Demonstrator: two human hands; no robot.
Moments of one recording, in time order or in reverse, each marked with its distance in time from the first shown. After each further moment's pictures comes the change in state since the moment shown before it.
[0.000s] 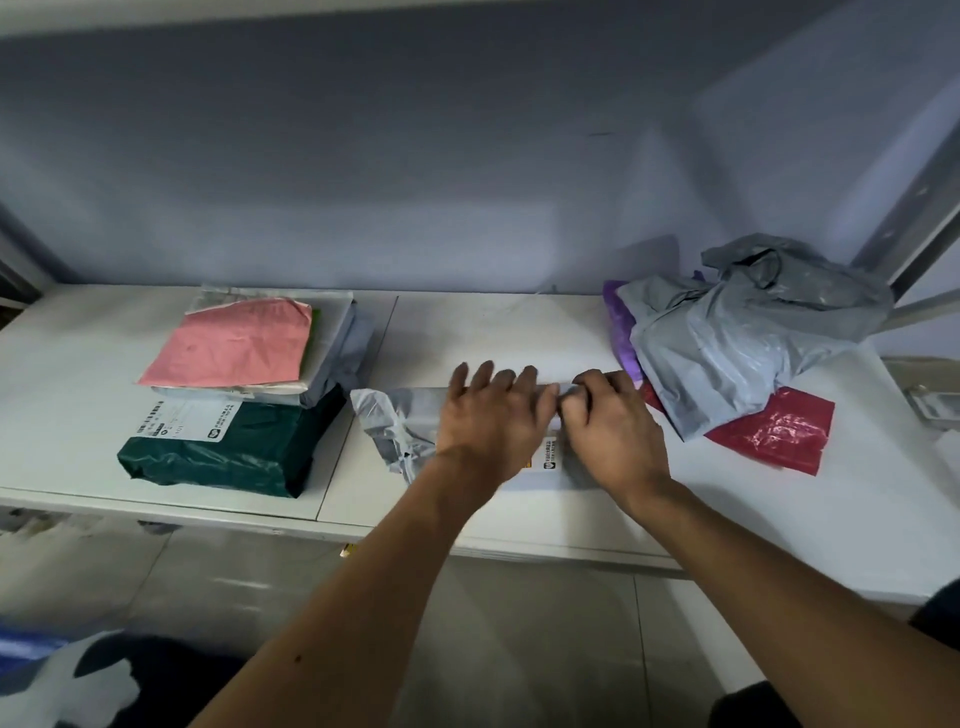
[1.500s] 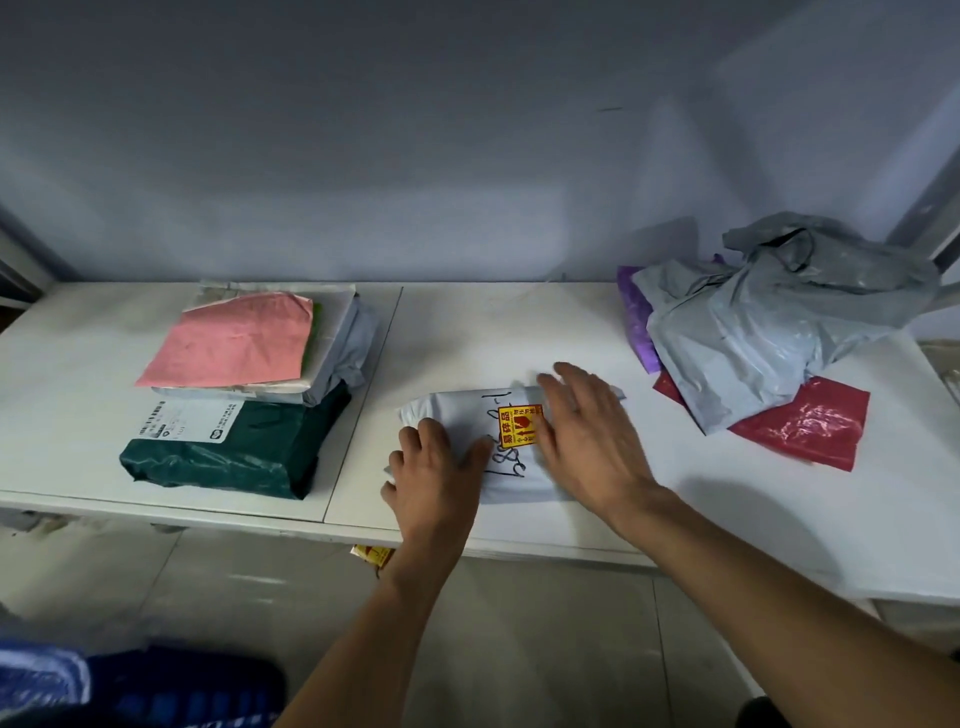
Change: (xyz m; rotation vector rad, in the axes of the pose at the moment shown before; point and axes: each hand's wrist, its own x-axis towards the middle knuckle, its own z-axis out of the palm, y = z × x) left_hand -0.054 -0.041 0.043 -0.418 -0.002 -0.711; right_hand -0.008 -0.002 0.031 -0.306 -0.110 -0.395
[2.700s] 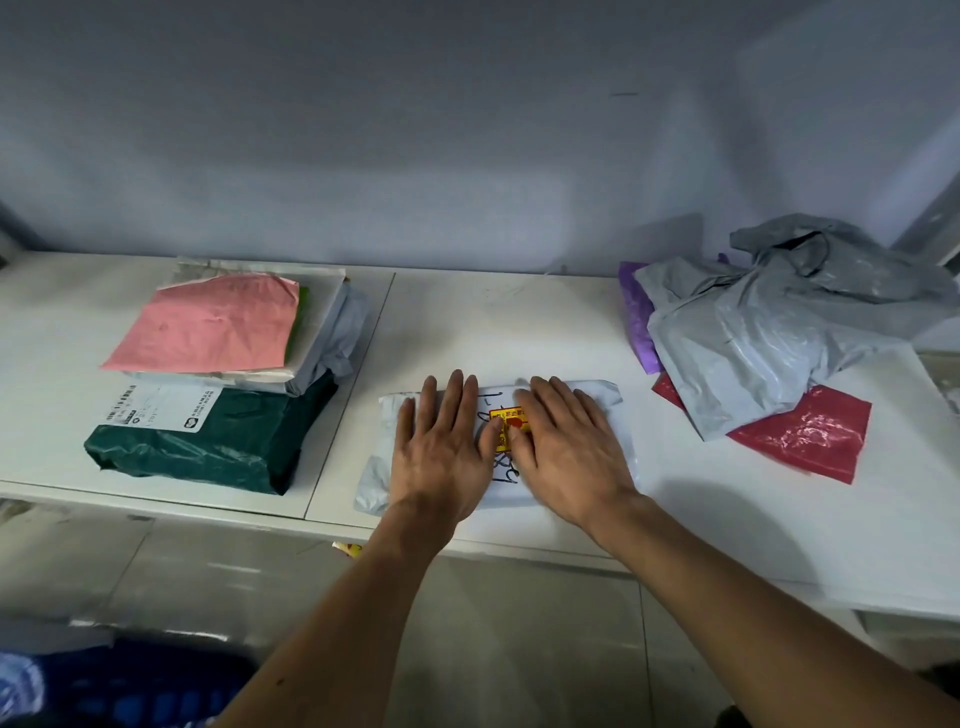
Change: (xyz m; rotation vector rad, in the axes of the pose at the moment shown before) left_hand 0.029 -0.002 0.019 0.436 -0.105 0.463; right_hand 0.004 -0.012 0.018 -0.057 -0.197 0.027
